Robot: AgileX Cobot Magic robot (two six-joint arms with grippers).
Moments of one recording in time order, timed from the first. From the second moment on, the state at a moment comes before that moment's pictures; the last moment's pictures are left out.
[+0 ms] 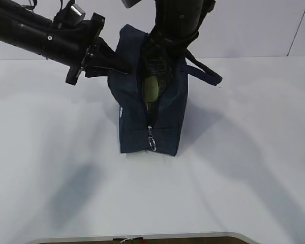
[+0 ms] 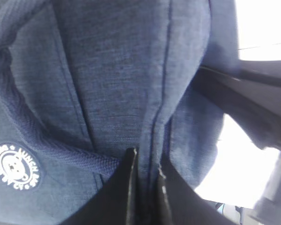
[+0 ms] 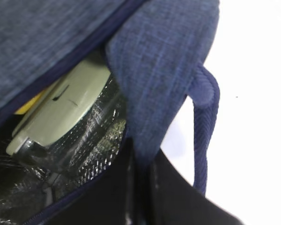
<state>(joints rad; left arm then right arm) -0.25 1.99 -1.50 -1.22 1.07 0.45 0.60 2.08 -2.12 -0.32 1.28 -0.09</state>
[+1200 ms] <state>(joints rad) -0.24 2.00 -1.50 -1.20 1.14 0.47 0.60 2.10 -2.12 -0.30 1.25 0.00</state>
